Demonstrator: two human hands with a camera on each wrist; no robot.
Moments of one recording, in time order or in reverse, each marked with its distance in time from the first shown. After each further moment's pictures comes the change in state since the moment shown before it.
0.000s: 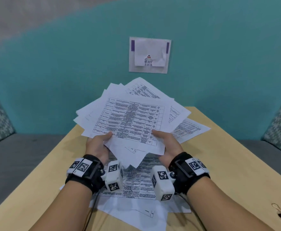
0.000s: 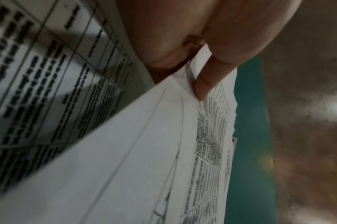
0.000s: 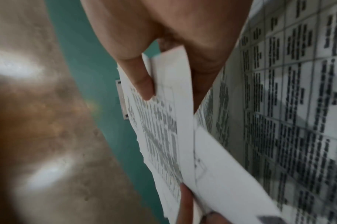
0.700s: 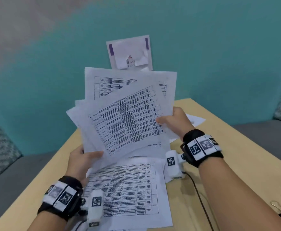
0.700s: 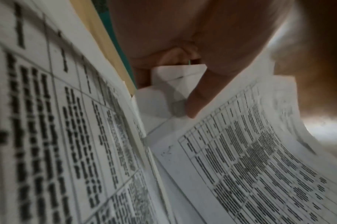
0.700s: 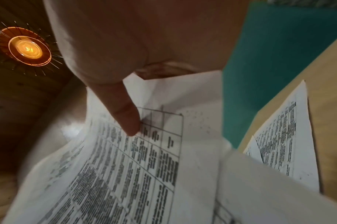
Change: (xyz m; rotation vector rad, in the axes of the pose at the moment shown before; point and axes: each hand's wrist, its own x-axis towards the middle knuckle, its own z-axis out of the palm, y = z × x) left_hand -0.016 -0.012 0.020 0.502 -0.061 0.303; right_hand 0.035 -0.100 -0.073 -0.654 0.036 -0.503
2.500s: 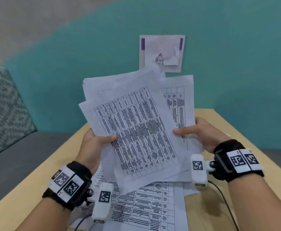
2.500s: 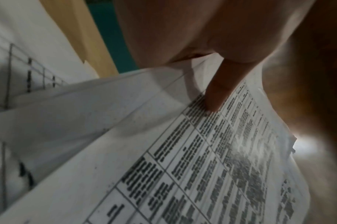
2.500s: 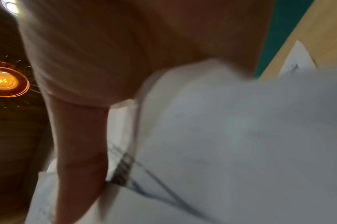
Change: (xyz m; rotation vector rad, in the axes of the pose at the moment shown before) left_hand -0.009 0.029 -0.010 -0.200 -0.048 0.120; right_hand 0.003 -0.014 0.002 0.086 -0.415 0.109
